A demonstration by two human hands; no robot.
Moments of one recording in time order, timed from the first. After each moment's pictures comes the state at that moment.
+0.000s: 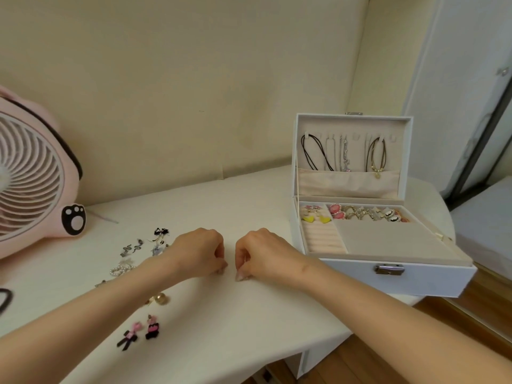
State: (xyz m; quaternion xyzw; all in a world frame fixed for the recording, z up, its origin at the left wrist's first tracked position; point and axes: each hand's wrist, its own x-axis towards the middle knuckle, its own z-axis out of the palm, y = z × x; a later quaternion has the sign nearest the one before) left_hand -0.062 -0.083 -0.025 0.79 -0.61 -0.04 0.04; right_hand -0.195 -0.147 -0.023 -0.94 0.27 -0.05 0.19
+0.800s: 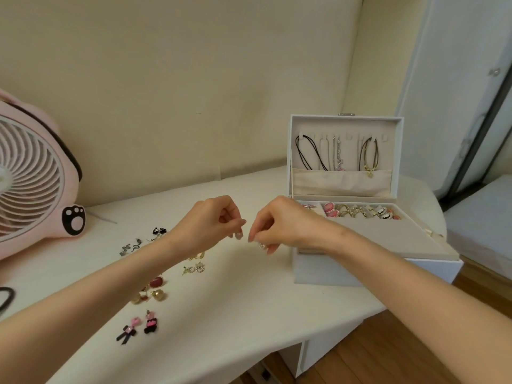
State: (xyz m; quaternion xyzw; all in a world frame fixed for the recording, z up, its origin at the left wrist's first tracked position) left_hand -0.083 -0.078 0.010 0.68 -0.63 -0.12 0.35; right_hand -0.233 -0.157 0.025 -0.89 0.28 -0.13 0.33
